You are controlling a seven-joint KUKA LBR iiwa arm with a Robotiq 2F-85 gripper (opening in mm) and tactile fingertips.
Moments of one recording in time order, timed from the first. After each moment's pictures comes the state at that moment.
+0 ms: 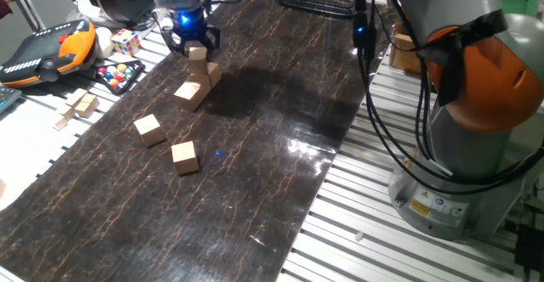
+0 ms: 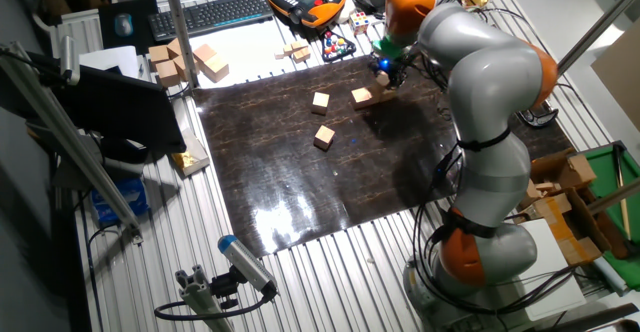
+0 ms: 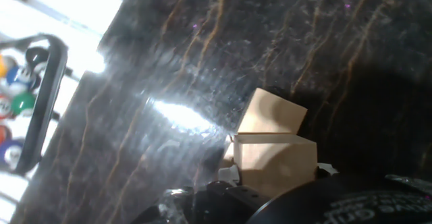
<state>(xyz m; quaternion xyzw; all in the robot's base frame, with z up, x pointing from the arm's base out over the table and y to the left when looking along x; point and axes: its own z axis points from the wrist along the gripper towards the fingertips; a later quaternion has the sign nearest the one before) 0.648 -0.070 0.118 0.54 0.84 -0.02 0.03</state>
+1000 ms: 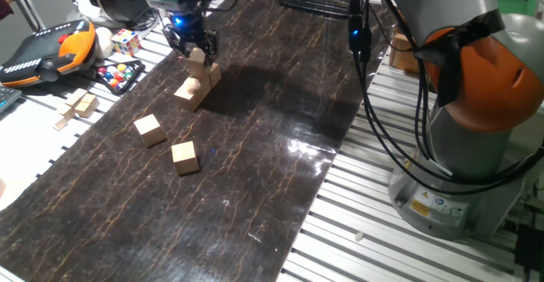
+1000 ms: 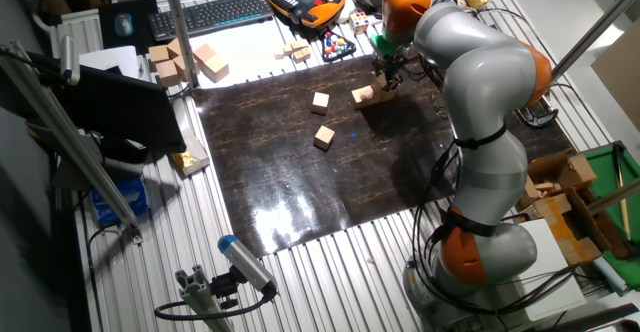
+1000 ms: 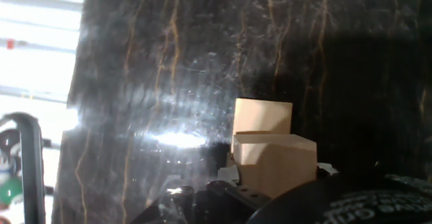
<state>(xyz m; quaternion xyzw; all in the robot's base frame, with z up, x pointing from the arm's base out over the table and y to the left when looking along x) 0.652 -0.073 0.108 0.67 0.74 -0.02 0.02</state>
